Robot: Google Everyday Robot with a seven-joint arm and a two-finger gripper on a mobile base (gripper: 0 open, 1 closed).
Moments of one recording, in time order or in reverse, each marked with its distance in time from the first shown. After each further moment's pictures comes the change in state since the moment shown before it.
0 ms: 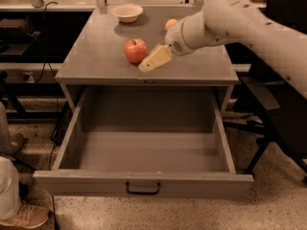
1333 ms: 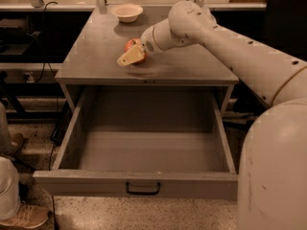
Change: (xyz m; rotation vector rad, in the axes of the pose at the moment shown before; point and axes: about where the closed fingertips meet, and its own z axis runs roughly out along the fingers) arm -0.016 -0.008 0.108 -0.058 -0.017 0.137
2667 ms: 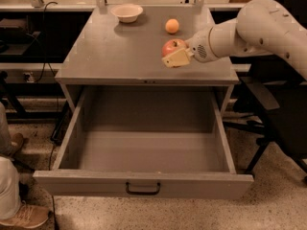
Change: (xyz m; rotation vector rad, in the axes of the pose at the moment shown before) arm 0.061 -0.007 -0.154 0.076 -0.011 0.085
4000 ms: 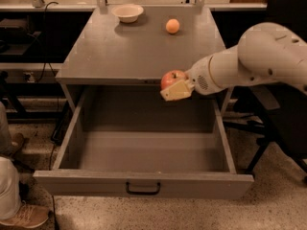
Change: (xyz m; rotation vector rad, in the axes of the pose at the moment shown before) arm 0.058 0.083 -0.032 -0.046 0.138 0.054
